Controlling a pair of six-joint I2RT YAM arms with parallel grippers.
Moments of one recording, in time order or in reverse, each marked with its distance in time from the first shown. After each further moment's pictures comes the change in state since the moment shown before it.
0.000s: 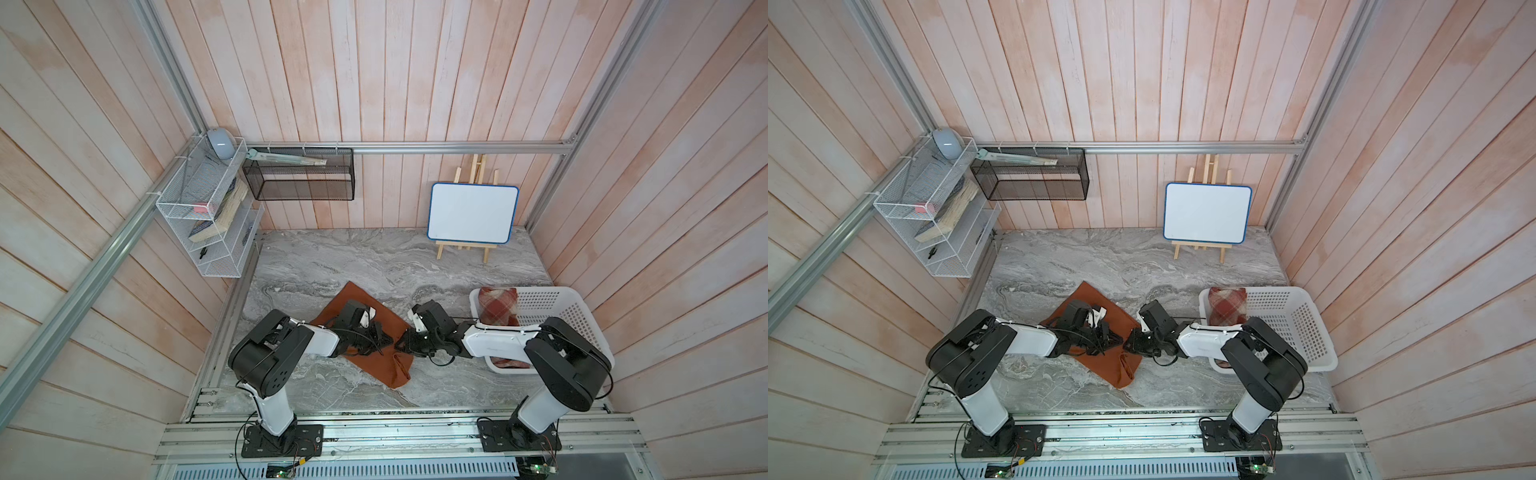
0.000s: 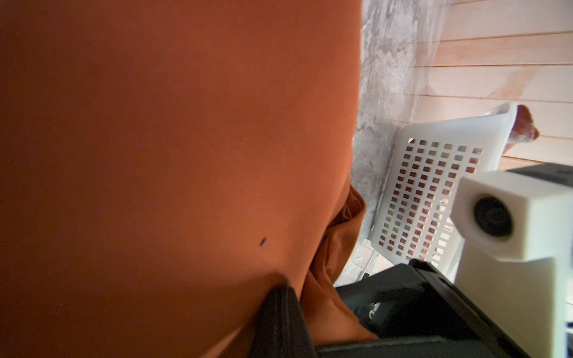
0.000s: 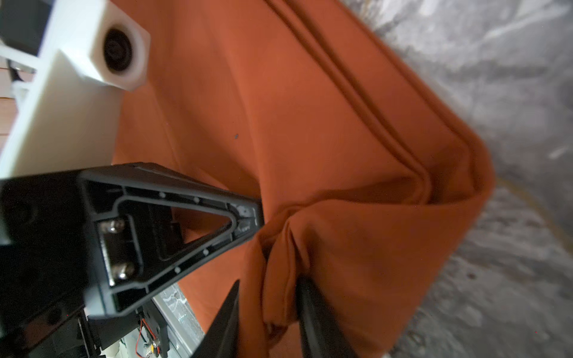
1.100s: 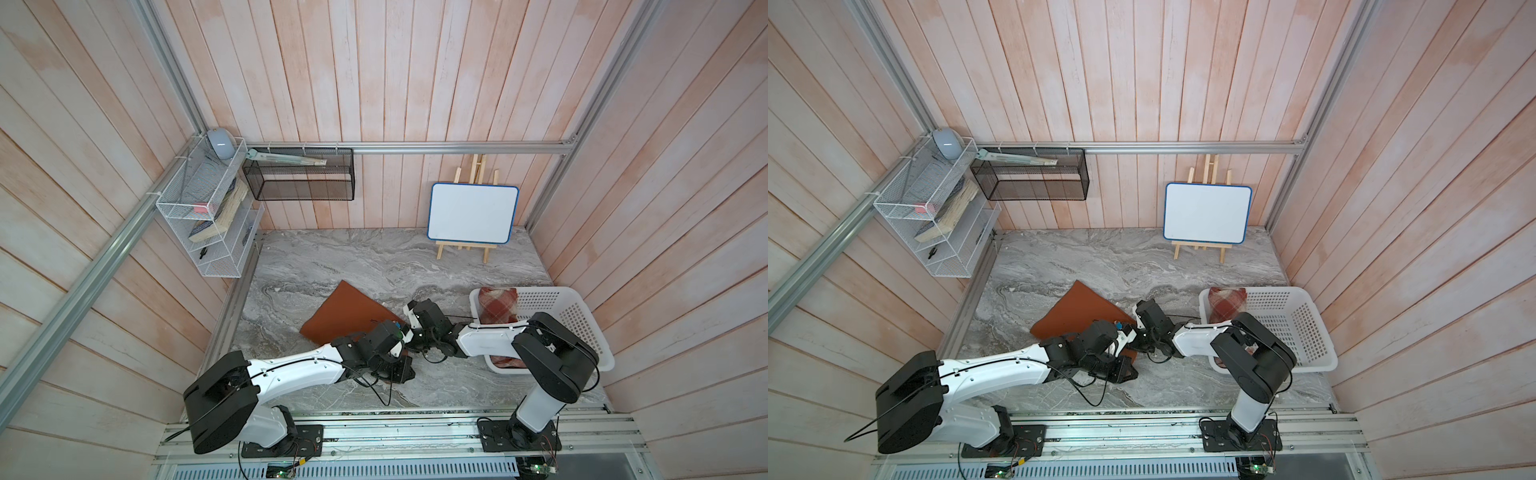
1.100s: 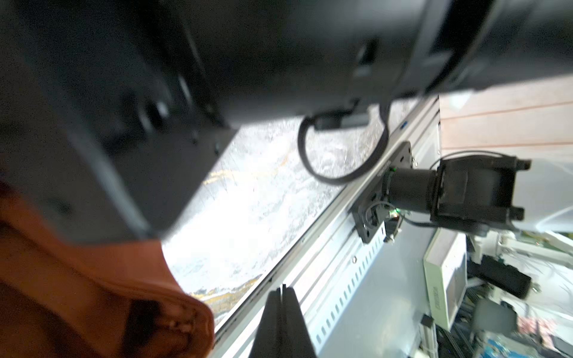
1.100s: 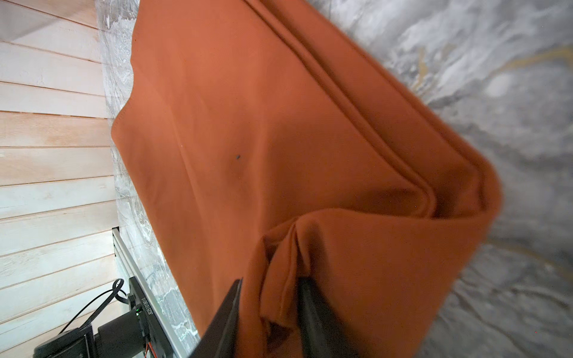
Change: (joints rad) left arm -0.454 -0.356 0.179 -0.613 -0.299 0.270; right arm 0.011 0.072 0.003 0.158 0.010 0.019
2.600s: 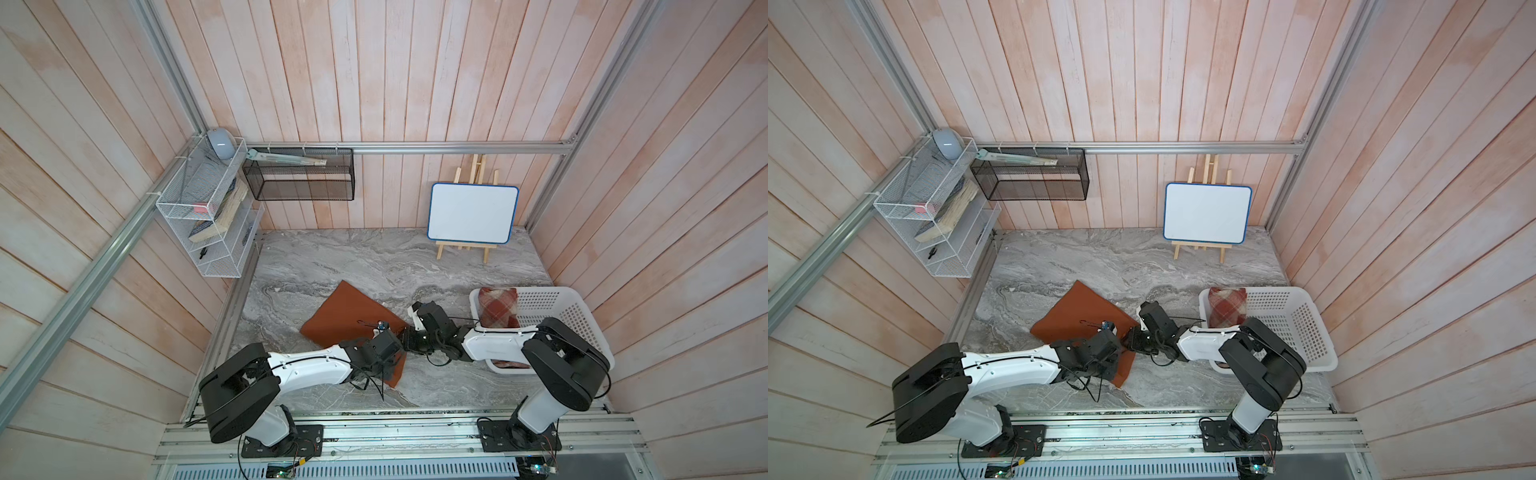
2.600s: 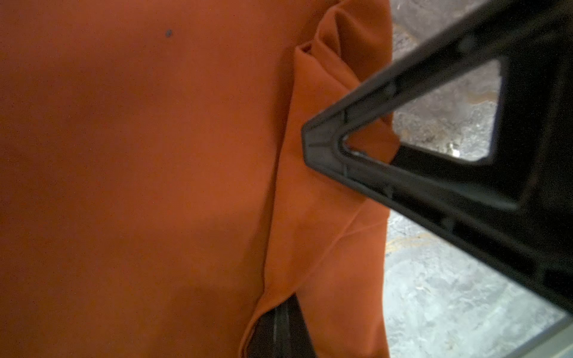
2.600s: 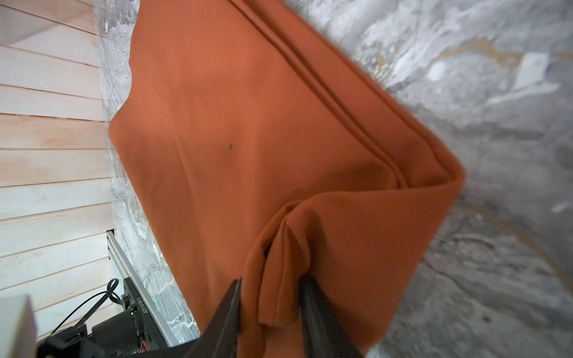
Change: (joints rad) left arm 0.016 0.097 -0.066 -0.069 -0.438 0.062; right arm 0.001 -0.067 -0.043 -0.023 0.032 0.000
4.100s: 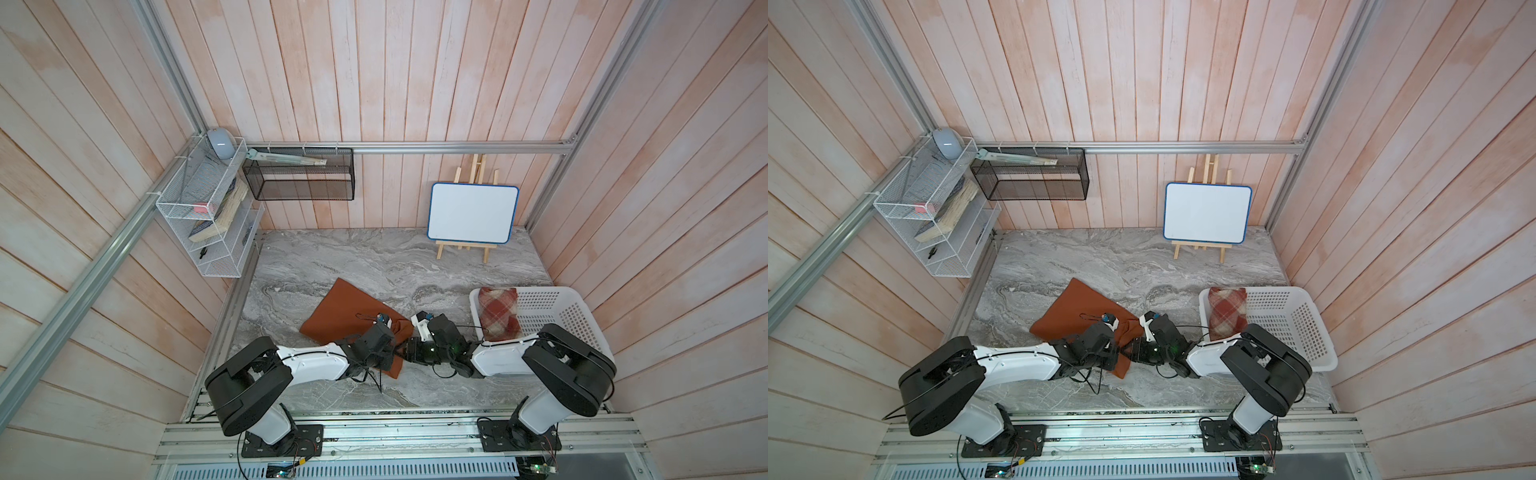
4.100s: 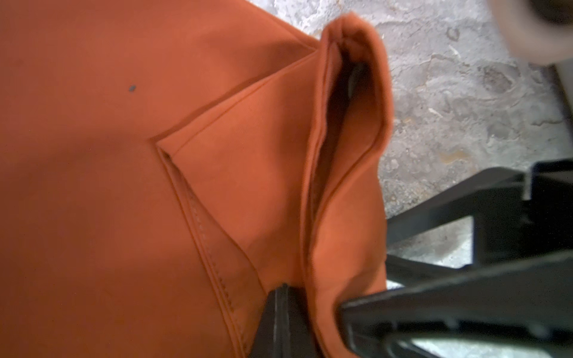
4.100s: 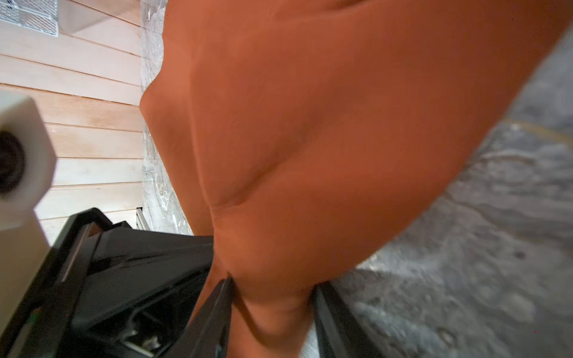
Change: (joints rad) left arm 0.093 0.049 -0.090 0.312 0.068 0.135; right arm 0.016 -0.012 -0.214 0.353 -0.079 0.043
